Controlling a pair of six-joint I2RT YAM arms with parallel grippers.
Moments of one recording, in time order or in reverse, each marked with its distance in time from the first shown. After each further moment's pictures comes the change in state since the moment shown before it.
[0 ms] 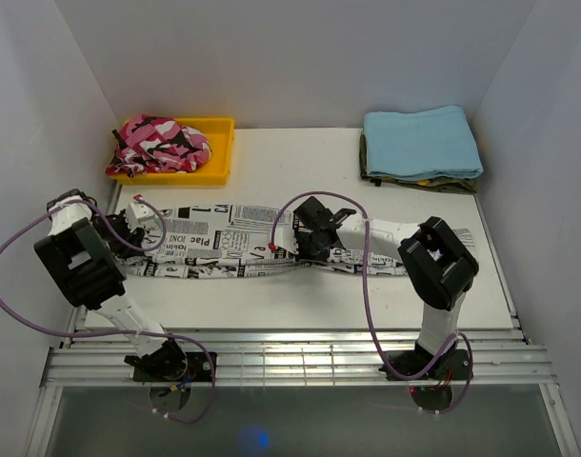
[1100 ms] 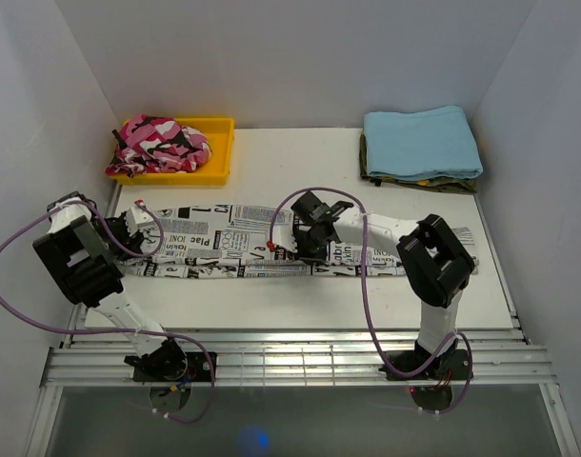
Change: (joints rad) left arm 0.015 0.031 -0.005 0.029 0.002 0.109; right arm 0.000 0.023 0.092 -0.141 -0.069 -0.037
